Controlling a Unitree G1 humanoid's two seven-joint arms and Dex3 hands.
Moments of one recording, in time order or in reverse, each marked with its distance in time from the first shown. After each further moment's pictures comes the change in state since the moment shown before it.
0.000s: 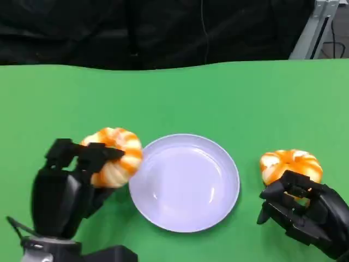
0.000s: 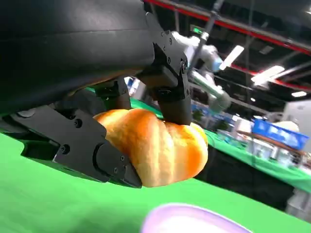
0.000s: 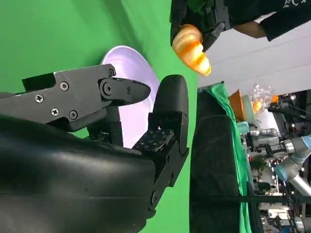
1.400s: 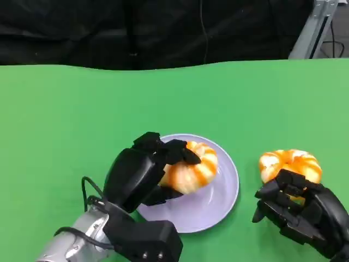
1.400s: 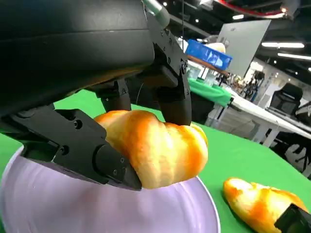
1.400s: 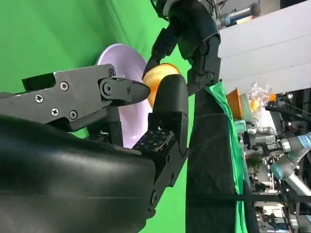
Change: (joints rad) left arm -0.278 -0.156 -0.121 0.283 -0.065 -0.180 -0.336; right arm -0.001 0.024 0.009 0.001 -0.023 -0.032 -0.026
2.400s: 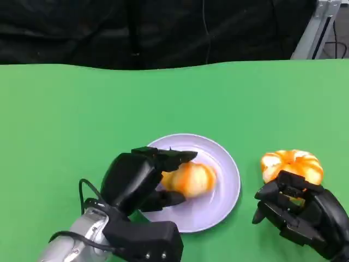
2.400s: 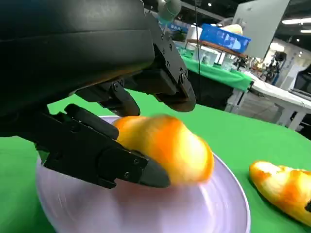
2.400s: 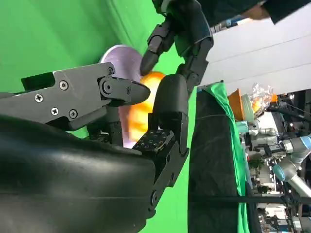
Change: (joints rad) left arm 0.040 0.024 -0.016 -0.085 0.009 0.135 -0.065; right arm -0.001 0.000 0.000 0.015 0.000 -0.003 0.001
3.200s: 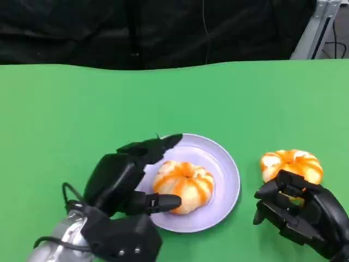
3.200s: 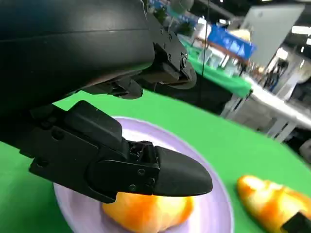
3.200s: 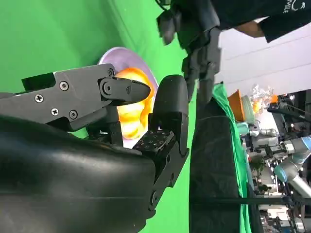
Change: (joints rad) left arm 0.091 0.038 0.119 -0.108 -0.181 -0.100 -0.139; right arm 0.000 0.002 -0.003 -0.011 -0.001 0.012 0.003
